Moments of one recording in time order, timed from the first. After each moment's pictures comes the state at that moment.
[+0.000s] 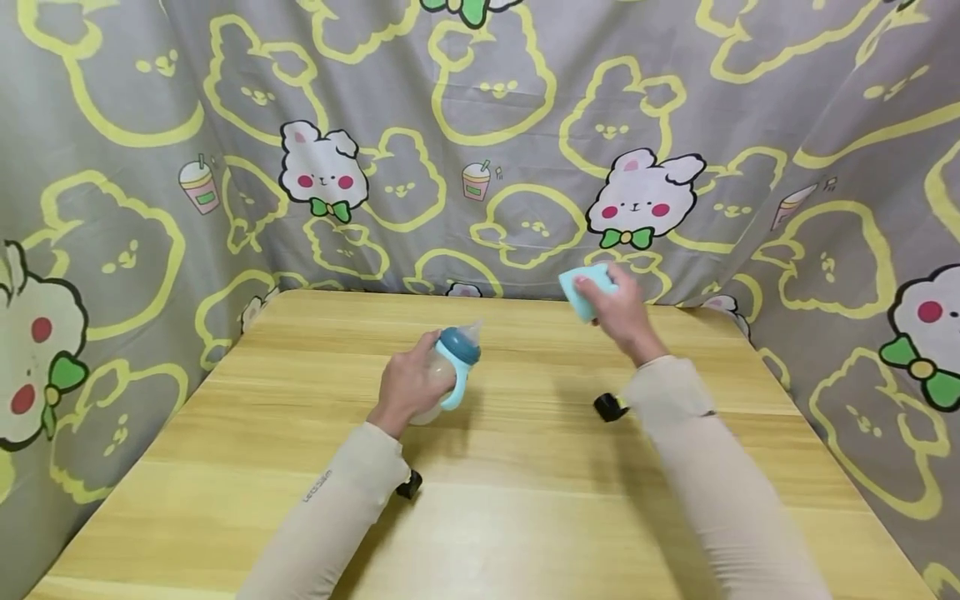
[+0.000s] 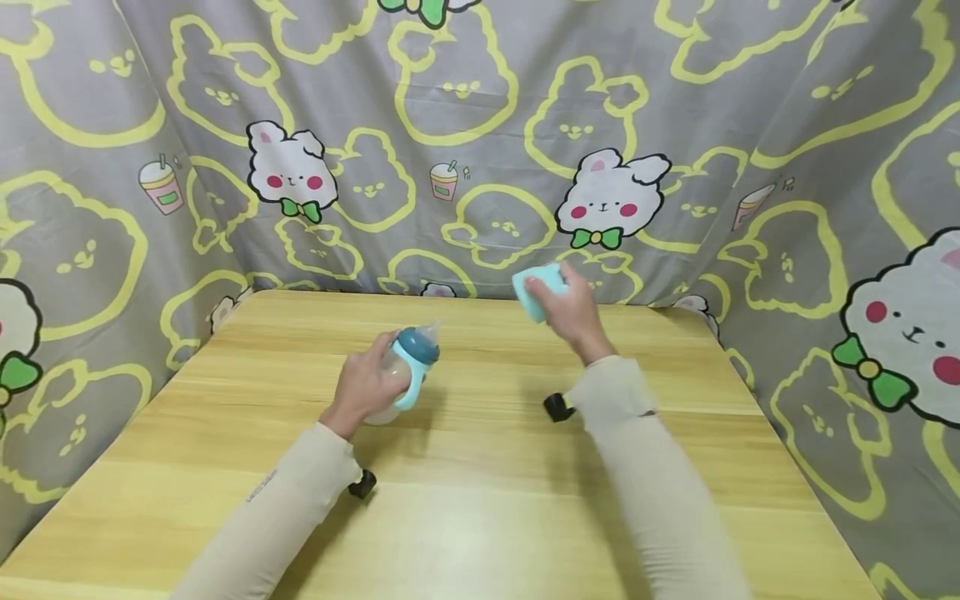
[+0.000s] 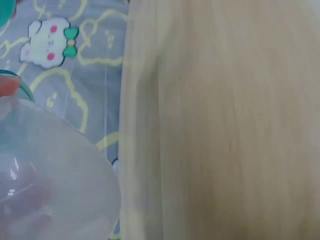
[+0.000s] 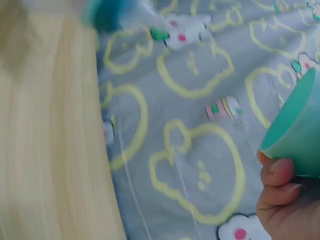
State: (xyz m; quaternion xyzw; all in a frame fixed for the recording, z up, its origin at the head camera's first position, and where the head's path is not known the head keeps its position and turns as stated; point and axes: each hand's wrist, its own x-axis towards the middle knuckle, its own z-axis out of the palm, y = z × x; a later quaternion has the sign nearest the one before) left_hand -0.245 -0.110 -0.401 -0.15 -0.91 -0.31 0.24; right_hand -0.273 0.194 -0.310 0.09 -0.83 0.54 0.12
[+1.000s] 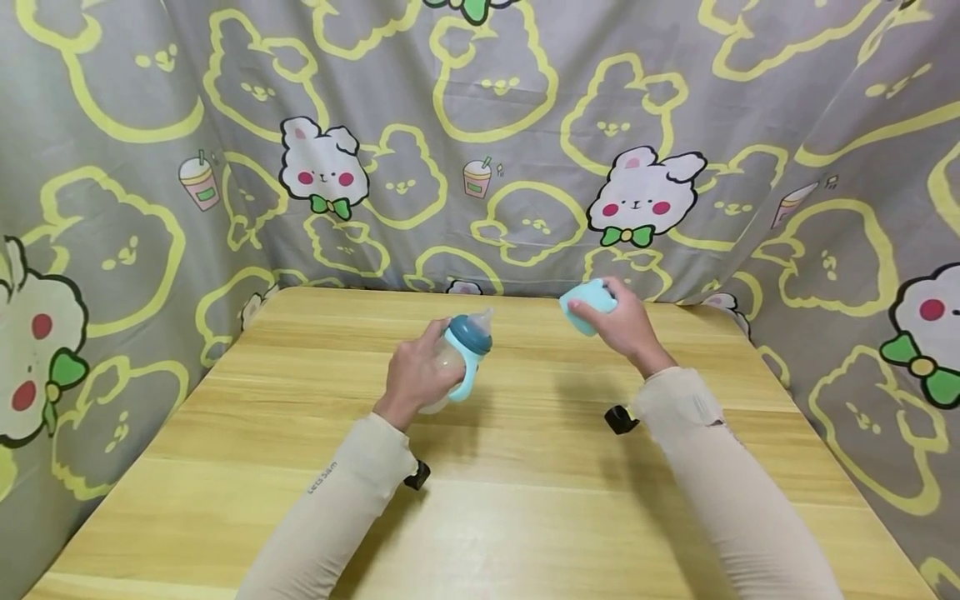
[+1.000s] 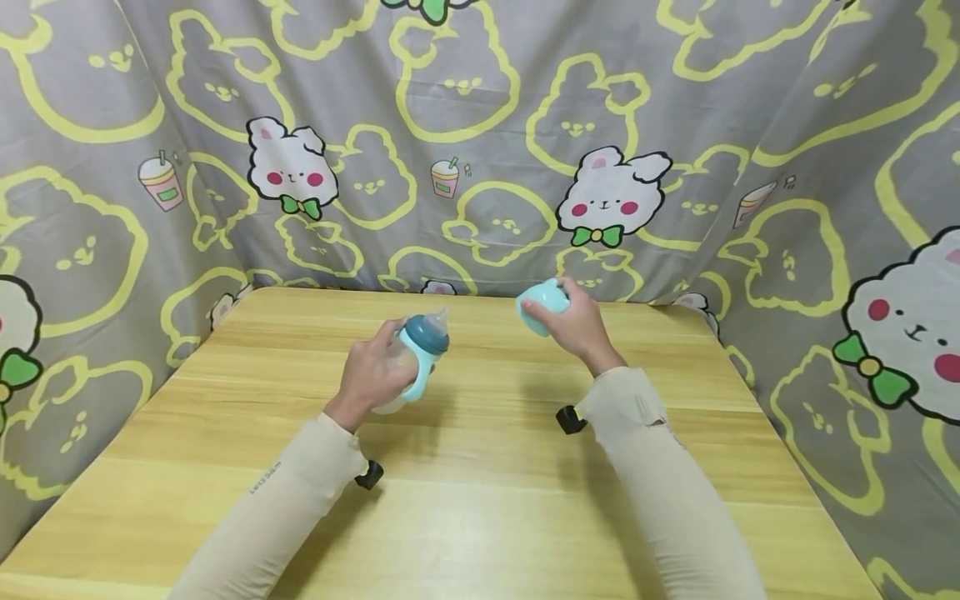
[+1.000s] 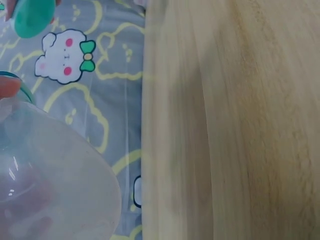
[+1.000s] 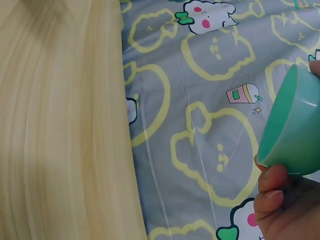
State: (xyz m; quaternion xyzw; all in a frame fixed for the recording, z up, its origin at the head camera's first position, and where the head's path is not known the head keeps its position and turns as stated) left_hand -0.238 -0.103 -0.387 -0.15 -0.90 -0.32 0.26; right_hand -0.268 0.213 -0.326 0.06 -0.88 0.45 0.08
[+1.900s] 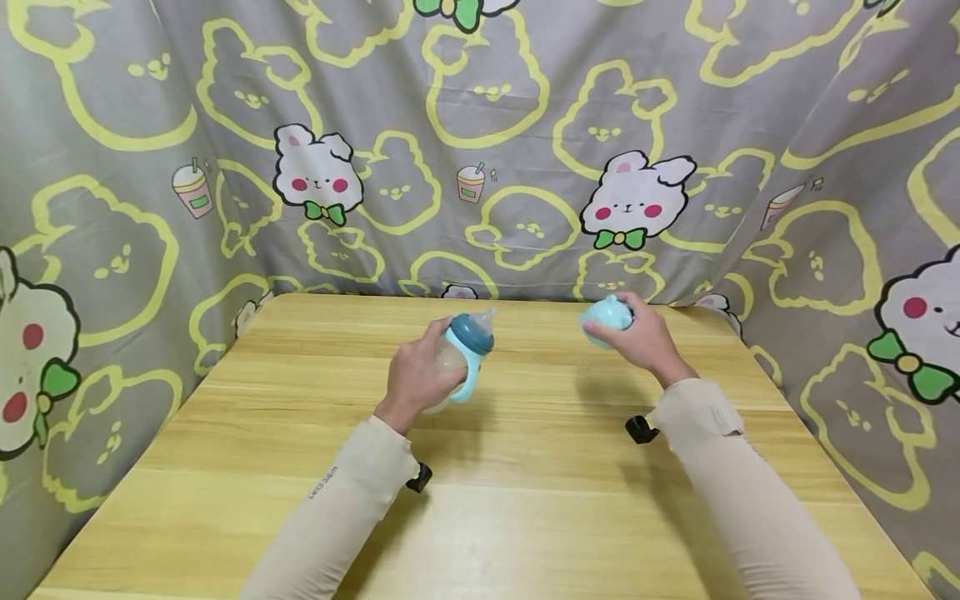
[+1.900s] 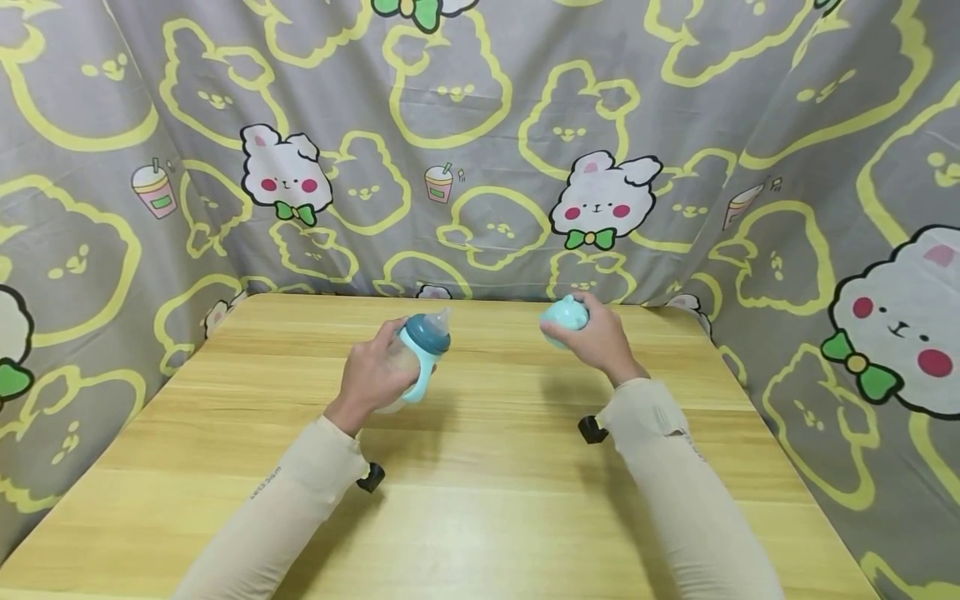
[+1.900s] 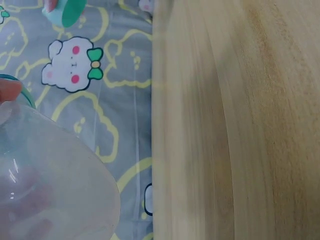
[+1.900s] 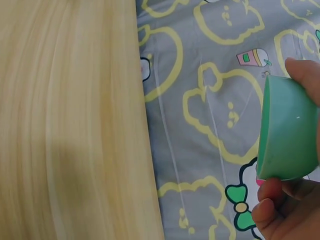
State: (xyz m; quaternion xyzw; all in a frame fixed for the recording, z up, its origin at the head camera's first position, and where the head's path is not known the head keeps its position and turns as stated) left_hand -0.236 -0.094 -0.378 -0.15 -0.89 -0.33 0.26; right_hand -0.260 0.250 -0.342 0.05 -0.91 0.40 0.08
